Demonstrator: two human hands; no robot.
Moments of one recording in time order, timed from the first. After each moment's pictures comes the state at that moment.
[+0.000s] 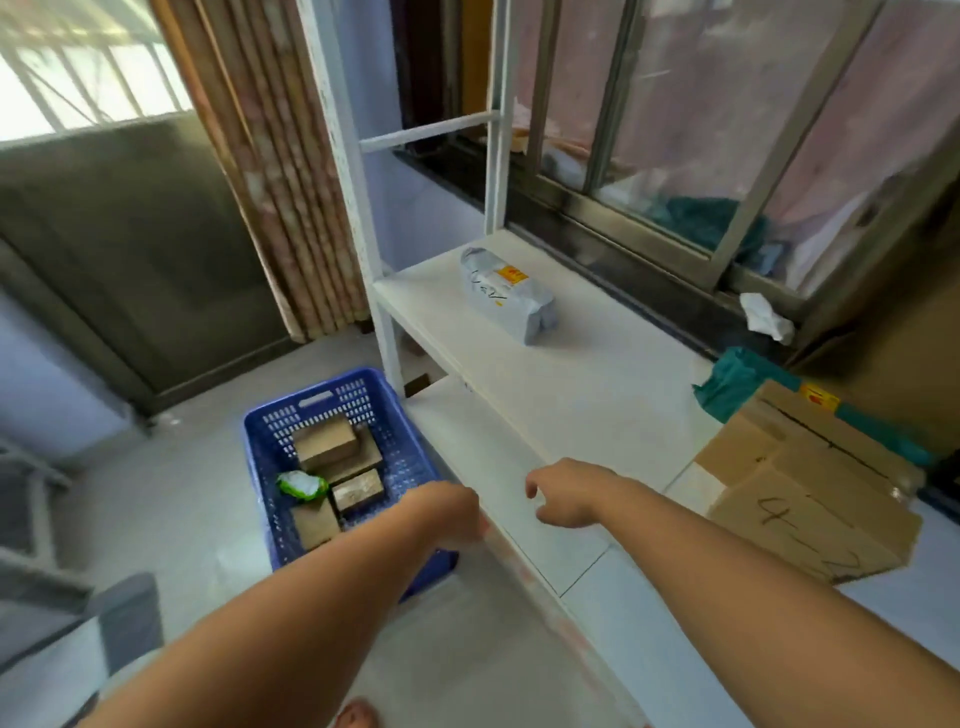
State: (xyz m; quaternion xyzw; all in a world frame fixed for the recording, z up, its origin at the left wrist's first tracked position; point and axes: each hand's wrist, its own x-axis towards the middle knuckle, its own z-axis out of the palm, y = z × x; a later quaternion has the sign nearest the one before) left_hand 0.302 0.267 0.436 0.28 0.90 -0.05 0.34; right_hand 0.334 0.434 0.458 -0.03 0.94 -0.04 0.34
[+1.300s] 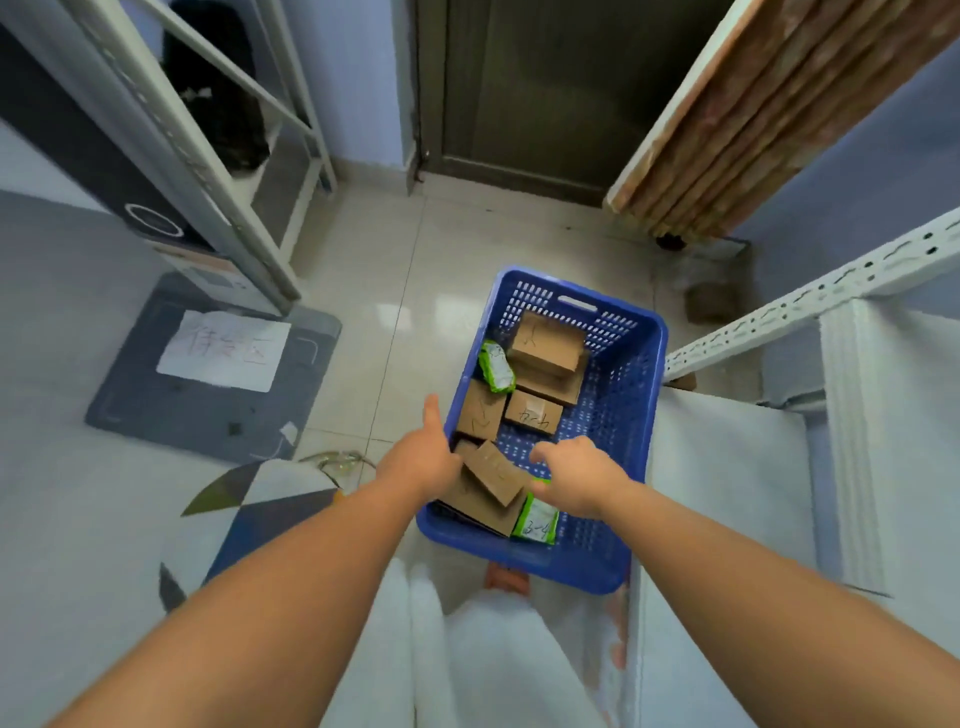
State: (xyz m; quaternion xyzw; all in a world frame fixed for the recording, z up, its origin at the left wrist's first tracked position) left_hand 0.156 -0.083 0.251 -0.31 0.83 0.35 0.32; right_hand 0.058 0.088 0.257 -0.30 0.84 0.09 0.44
